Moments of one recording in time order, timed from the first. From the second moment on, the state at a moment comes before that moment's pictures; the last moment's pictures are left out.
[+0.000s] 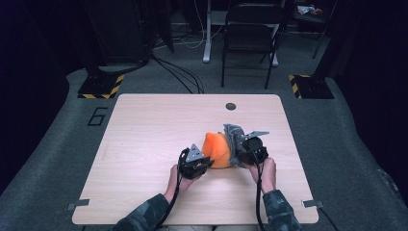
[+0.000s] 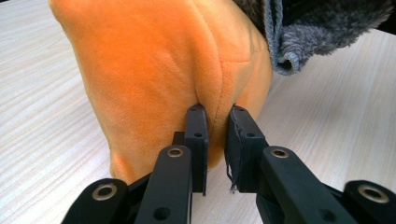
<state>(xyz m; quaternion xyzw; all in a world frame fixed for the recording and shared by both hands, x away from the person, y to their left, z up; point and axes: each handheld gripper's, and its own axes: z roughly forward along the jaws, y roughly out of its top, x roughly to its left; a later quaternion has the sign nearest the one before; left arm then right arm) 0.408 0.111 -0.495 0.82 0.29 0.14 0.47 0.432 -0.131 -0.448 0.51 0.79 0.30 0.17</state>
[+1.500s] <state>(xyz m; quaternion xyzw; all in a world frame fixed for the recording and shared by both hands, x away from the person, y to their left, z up) 0.402 0.107 -0.500 0.83 0.28 0.22 0.43 0.431 -0.123 -0.451 0.50 0.79 0.33 0.15</state>
